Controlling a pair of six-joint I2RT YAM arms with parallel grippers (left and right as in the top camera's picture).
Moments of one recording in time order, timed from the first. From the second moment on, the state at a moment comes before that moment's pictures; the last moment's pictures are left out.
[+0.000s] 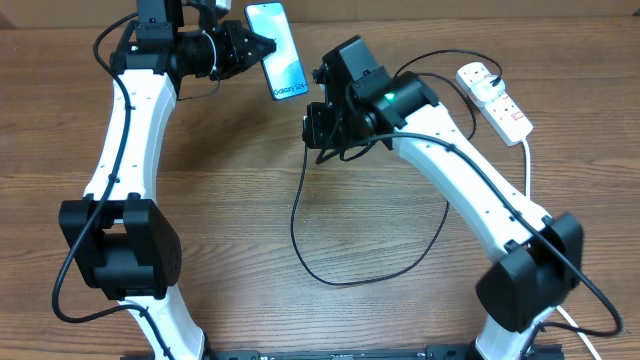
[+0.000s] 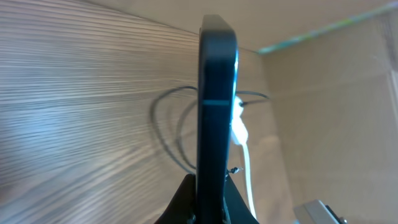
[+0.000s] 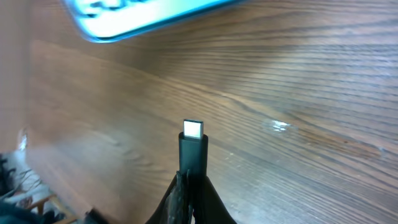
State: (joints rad) left arm -0.01 2.00 1.86 -0.63 0.90 -0.42; right arm 0.56 1.89 1.80 -0.96 -0.36 0.47
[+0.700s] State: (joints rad) left arm -0.01 2.00 1.86 -0.62 1.11 -0.47; right arm 0.59 1.85 1.80 -0.96 -0.33 0.37
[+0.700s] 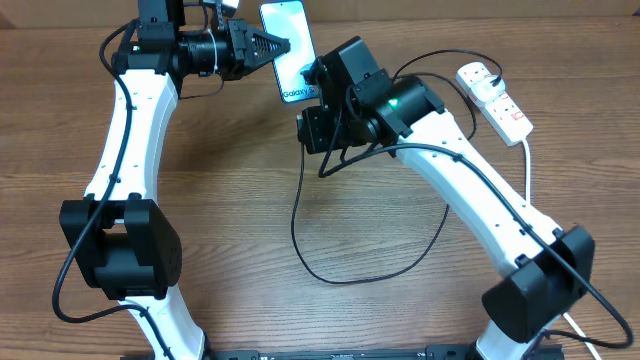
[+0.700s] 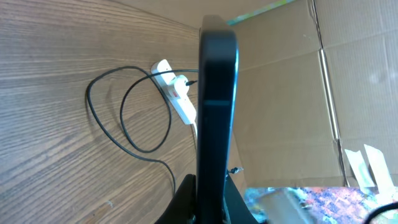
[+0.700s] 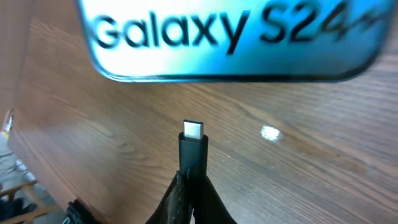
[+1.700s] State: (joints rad) left arm -0.01 2.00 1.86 -0.63 1.20 -0.47; right arm 0.59 1.81 1.80 -0.95 -0.29 0.33
